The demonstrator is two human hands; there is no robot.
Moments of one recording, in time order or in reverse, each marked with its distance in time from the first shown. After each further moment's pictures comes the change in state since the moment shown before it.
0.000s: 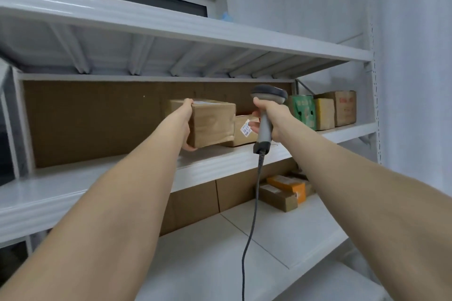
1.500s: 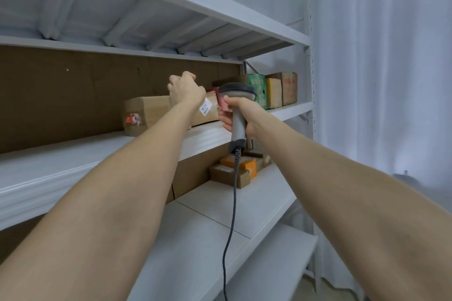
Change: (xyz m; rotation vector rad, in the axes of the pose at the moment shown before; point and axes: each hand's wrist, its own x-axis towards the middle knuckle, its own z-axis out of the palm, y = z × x) left_hand 0.043 -0.027 0.102 0.622 0.215 0.874; right_hand -0.005 0.045 -0.021 -0.037 0.066 0.100
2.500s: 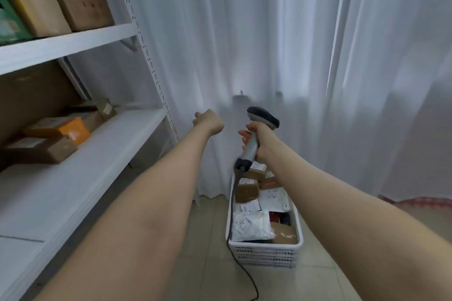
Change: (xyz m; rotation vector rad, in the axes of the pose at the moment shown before) left_hand -0.342 0.268 0.426 0.049 -1.127 0.183; right_hand -0.115 0.112 -0.533 0.366 0.828 0.209
